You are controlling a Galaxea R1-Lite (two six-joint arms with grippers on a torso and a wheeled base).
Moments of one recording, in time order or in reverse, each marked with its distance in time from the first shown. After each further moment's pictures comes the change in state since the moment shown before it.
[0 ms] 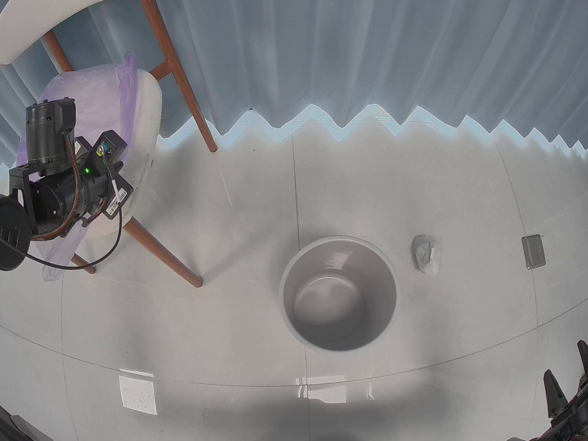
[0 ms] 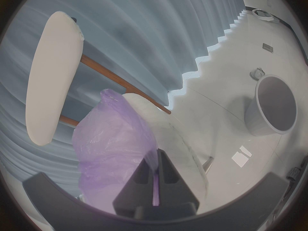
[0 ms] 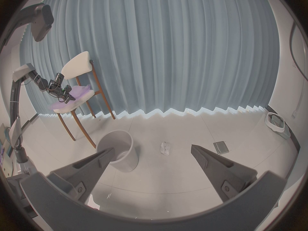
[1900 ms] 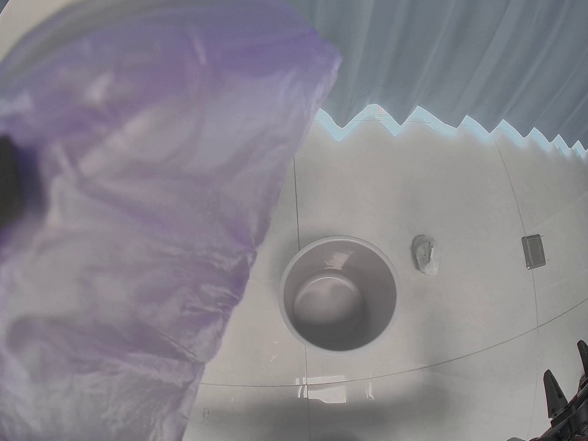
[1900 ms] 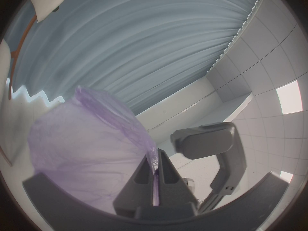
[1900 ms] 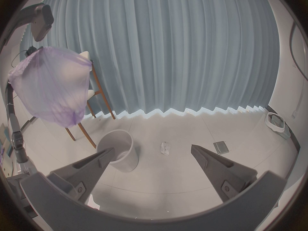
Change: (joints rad) left arm -0.781 -0.530 0.060 0.111 -0.764 -1.260; right arm 0.000 0.000 0.000 0.000 0.000 0.000
